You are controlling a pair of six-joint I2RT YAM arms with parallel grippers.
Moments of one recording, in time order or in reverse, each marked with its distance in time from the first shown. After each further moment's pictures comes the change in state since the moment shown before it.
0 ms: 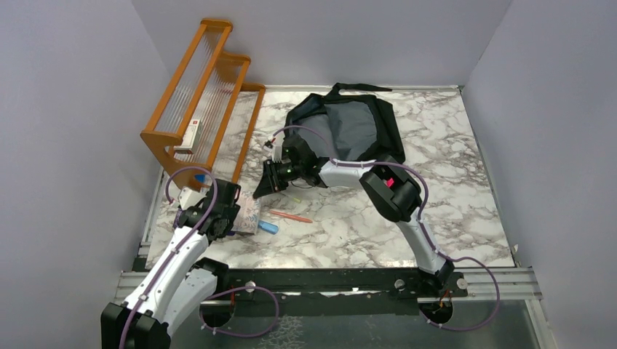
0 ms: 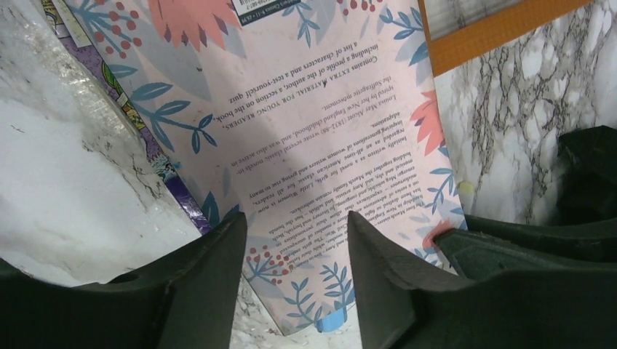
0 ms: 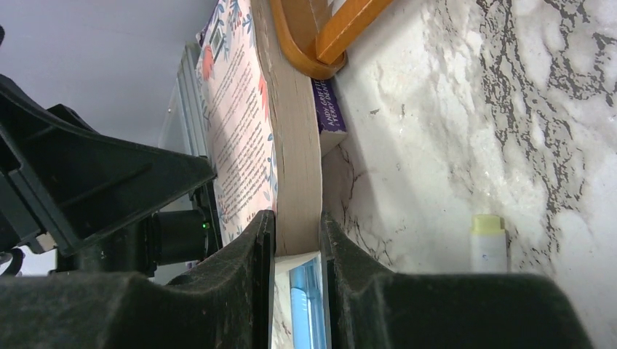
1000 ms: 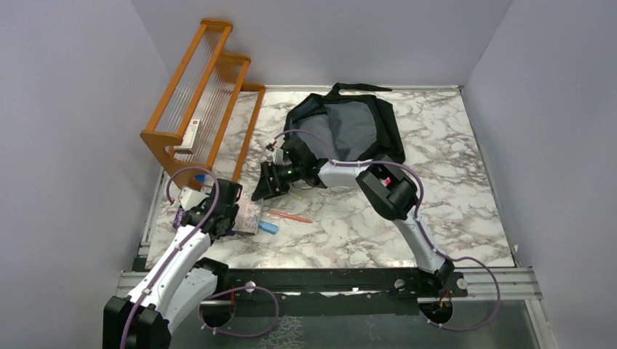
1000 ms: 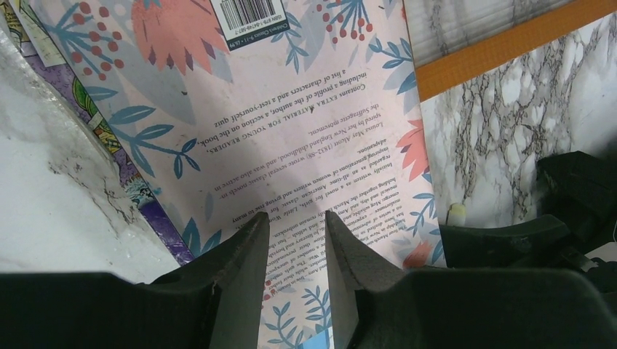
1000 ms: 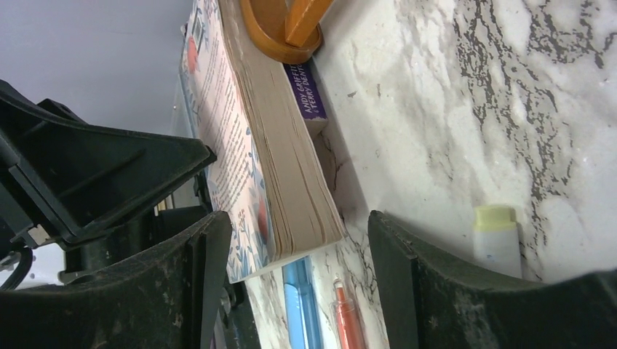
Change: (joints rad) left arm 0.000 0.051 -0.044 0.106 -0.043 -0.040; right arm -0.006 0.047 0.011 -0.011 -0.039 0.052
